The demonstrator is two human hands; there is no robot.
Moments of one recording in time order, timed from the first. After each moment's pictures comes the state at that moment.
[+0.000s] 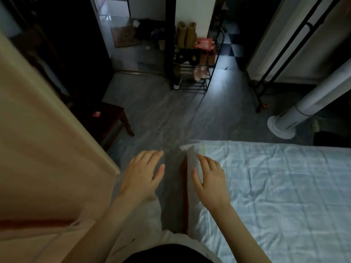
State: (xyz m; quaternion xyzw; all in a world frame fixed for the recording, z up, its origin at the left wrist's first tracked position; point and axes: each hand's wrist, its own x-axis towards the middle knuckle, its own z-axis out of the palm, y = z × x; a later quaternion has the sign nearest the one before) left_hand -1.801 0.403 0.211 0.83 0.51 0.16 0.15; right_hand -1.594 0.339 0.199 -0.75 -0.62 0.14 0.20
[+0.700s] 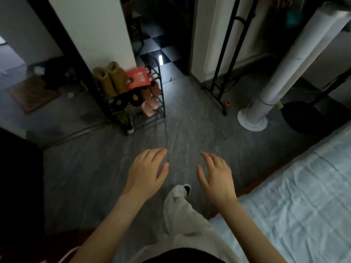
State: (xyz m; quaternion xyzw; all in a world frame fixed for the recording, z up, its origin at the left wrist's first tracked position) left_hand -1.546 0.959 0.222 0.94 0.28 0.10 0.16; right_hand -1.390 0.800 0.189 -0.88 -0.41 0.09 0.23
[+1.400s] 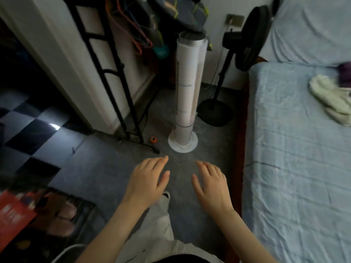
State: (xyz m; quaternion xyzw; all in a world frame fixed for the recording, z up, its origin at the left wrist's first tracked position) left_hand -1.021 1.115 0.221 0.98 -0.09 0.03 0.19; right_hand -1.014 0.905 0.190 -0.97 -0.07 0.01 0.23
